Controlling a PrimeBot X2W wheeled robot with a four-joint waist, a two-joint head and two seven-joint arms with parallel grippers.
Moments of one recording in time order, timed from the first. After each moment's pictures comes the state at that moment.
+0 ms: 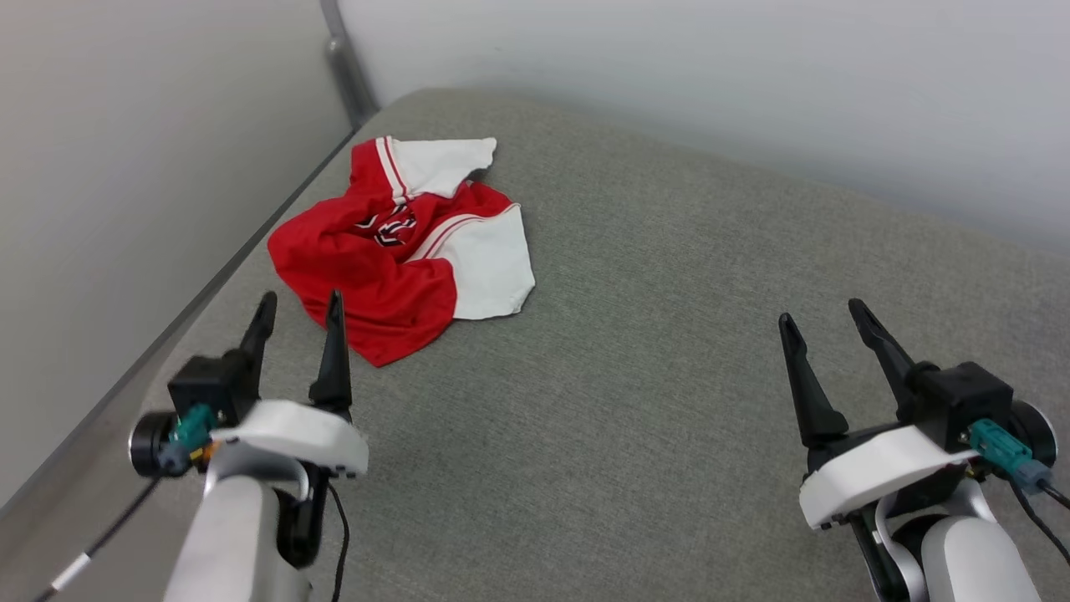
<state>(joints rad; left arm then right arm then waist) -0.30 0.07 0.03 0.37 -0.17 -0.11 -0.26 -0.12 -0.05 0.05 0.00 0.06 0.13 -0.01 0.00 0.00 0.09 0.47</state>
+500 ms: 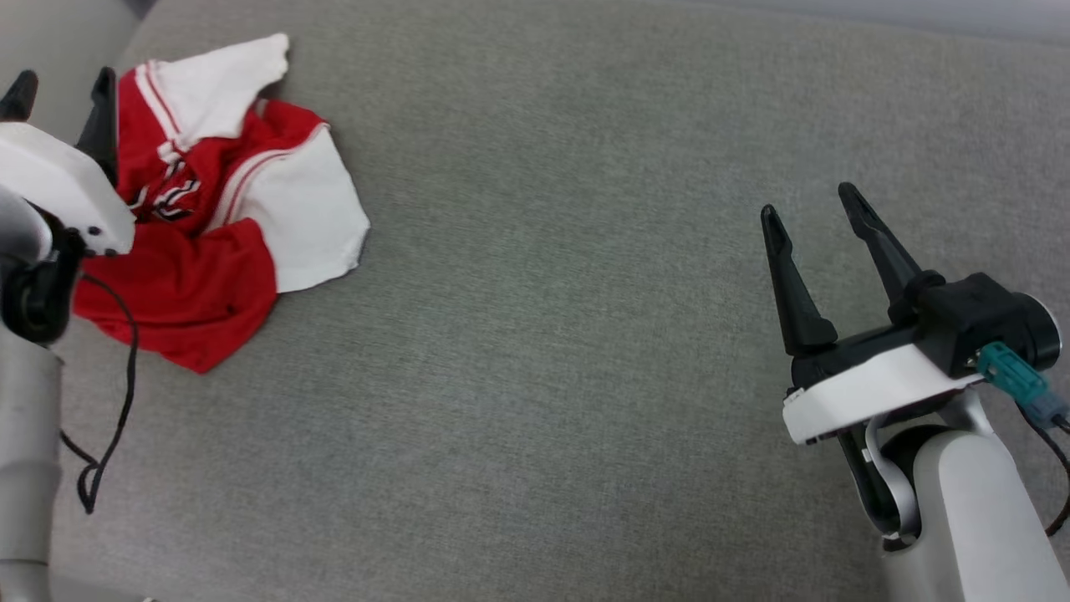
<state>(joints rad) -0.80 0.45 -0.01 0.57 -0.37 -0.13 0.12 -0.30 -0.05 0.11 -0.02 0.06 0.13 -0.03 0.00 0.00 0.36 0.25</state>
